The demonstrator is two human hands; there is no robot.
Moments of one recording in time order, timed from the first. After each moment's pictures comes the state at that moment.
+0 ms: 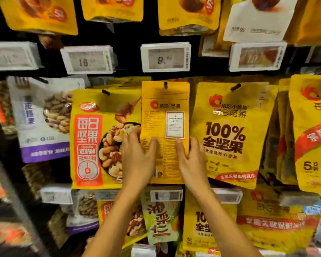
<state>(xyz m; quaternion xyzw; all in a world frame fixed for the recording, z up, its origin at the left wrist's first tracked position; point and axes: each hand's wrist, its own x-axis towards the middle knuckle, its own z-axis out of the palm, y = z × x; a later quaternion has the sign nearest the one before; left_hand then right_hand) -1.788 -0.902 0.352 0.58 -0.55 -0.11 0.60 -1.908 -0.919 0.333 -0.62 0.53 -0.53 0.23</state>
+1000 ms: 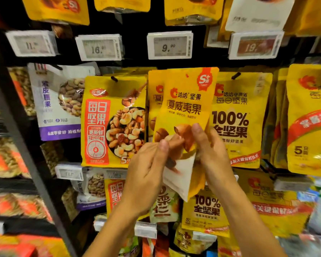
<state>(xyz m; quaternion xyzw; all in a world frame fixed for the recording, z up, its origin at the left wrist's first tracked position) -1.803 -0.813 0.340 0.40 -0.68 -0.19 0.58 -1.935 -0.856 0.353 -0.57 0.32 -0.61 0.45</state>
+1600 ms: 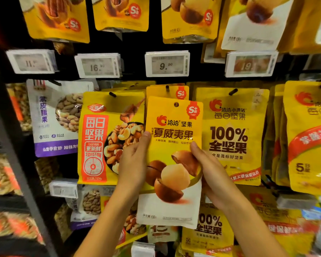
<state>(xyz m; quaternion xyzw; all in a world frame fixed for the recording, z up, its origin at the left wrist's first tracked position) -1.791 -0.857 0.366 0.48 -0.51 -0.28 0.66 -1.947 -0.882 0.347 -0.53 0.35 -0.52 0.57</state>
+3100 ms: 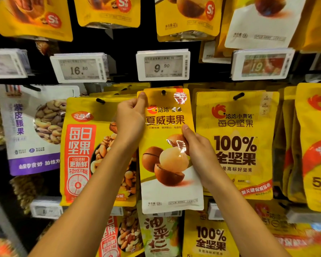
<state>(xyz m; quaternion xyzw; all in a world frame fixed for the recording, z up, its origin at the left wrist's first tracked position) -1.784 -0.955 0.436 0.48 -0.52 -0.21 0.67 -1.923 -0.941 0.380 -0.57 0.44 -0.55 0.43</state>
